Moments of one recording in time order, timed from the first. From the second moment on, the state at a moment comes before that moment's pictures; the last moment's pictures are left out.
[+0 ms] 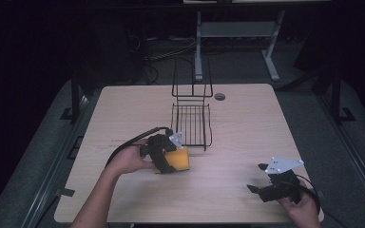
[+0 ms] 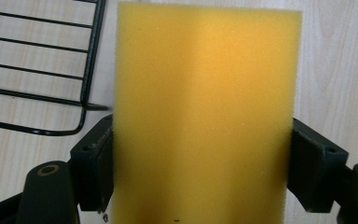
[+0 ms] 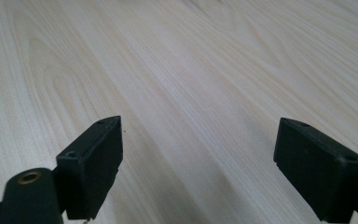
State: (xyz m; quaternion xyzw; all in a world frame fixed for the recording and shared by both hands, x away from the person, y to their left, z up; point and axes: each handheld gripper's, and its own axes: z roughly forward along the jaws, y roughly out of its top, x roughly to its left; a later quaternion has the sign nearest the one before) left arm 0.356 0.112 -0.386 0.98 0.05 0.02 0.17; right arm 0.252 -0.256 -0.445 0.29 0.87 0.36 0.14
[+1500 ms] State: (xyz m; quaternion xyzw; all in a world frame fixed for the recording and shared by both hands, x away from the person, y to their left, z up) left arm 0.398 0.096 -0.371 0.98 0.05 0.03 0.17; right arm 0.254 -0.260 -0.445 0.30 0.87 0.36 0.15
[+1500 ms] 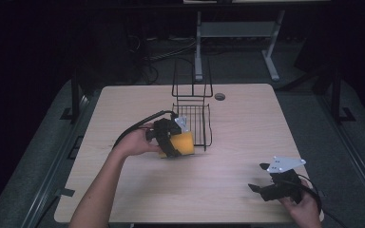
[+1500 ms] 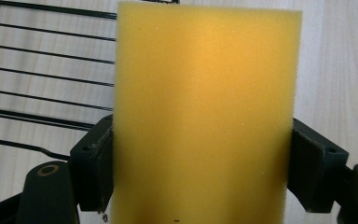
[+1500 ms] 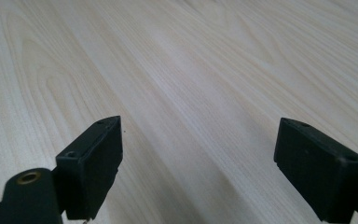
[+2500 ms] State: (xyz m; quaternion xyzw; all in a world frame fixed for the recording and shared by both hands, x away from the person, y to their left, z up) left arm 0.434 0.073 -0.373 0.98 0.04 0.03 0.17; right arm 0.257 -0.259 -0.448 0.30 0.88 0.35 0.14
